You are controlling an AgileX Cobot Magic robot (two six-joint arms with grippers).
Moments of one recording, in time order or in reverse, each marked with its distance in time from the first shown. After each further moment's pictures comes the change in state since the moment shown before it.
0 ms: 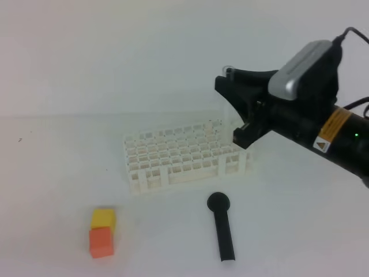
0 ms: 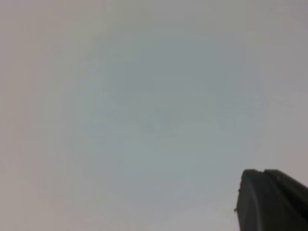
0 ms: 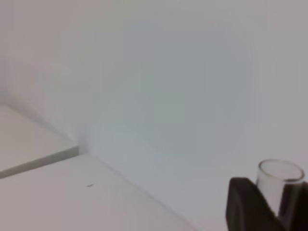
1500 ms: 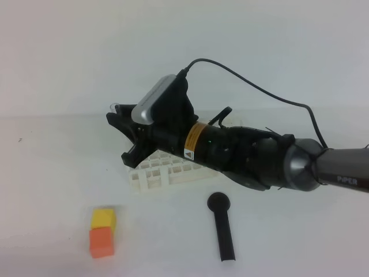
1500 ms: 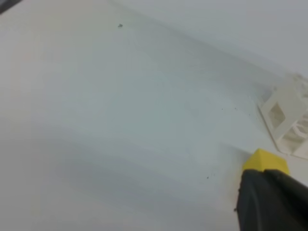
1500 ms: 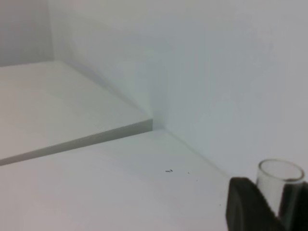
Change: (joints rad) left arm 0.199 -0.003 0.006 -0.069 0.823 0.432; right arm 0.230 0.562 -0.551 -0.074 0.042 0.074
